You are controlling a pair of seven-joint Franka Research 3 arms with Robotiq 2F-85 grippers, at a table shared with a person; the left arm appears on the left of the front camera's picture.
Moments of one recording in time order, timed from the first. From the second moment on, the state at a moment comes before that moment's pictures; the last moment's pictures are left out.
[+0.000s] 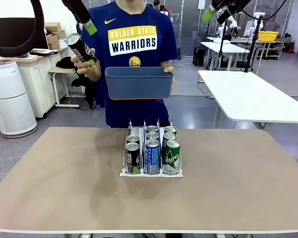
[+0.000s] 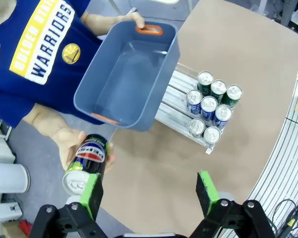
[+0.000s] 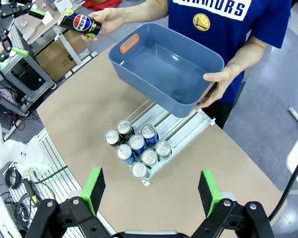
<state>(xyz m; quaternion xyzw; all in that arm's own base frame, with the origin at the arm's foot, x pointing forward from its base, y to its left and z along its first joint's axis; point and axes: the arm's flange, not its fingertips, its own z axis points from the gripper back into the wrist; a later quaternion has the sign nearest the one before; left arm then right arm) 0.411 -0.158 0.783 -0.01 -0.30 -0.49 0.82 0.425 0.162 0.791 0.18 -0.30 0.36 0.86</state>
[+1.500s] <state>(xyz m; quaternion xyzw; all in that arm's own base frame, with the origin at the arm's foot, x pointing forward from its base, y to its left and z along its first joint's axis) 0.416 -0.150 0.778 0.00 -0.30 -0.46 0.83 0.425 0.162 0.791 0.18 -0.30 0.36 0.86</state>
